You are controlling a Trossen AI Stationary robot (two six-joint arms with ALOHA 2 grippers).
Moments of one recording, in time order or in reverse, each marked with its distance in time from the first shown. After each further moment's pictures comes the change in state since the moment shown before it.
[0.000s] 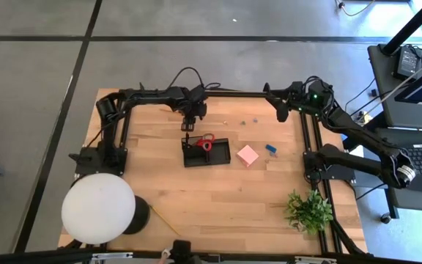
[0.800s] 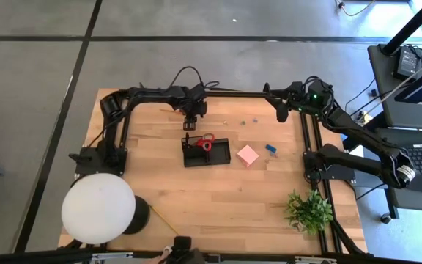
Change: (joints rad) left arm 0.039 0.059 0.004 0.061 0.058 -0.017; right arm 0.000 0.002 0.000 0.000 0.000 -0.026
